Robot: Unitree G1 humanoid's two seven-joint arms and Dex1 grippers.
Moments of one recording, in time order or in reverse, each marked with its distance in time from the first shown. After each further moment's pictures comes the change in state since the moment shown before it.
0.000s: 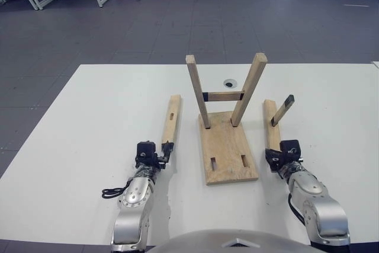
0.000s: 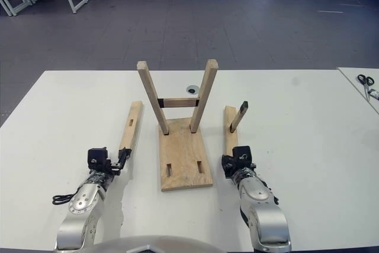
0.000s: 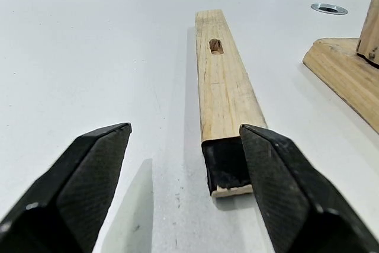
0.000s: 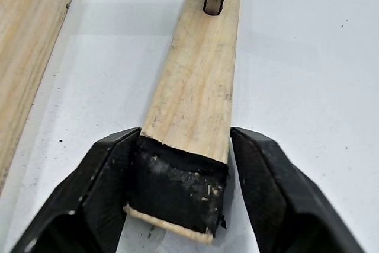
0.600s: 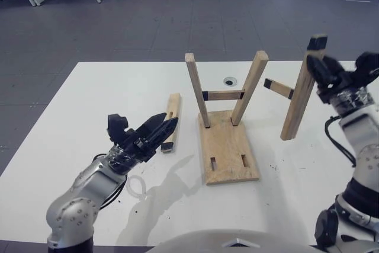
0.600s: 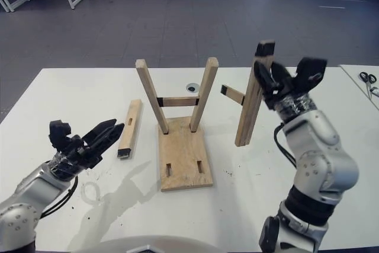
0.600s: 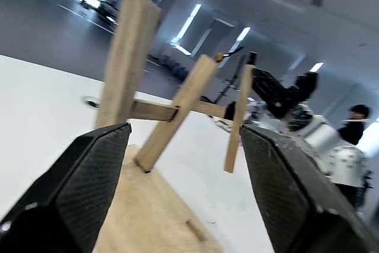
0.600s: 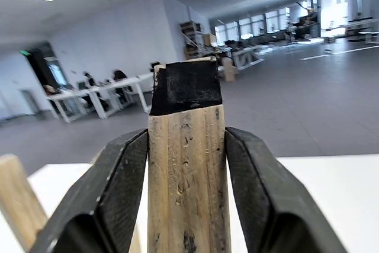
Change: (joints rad) left arm -0.228 0.398 0.319 -0.190 -1.296 0.438 -0.420; right arm -0.660 -0.179 -0.546 0.028 0.700 0.040 0.225
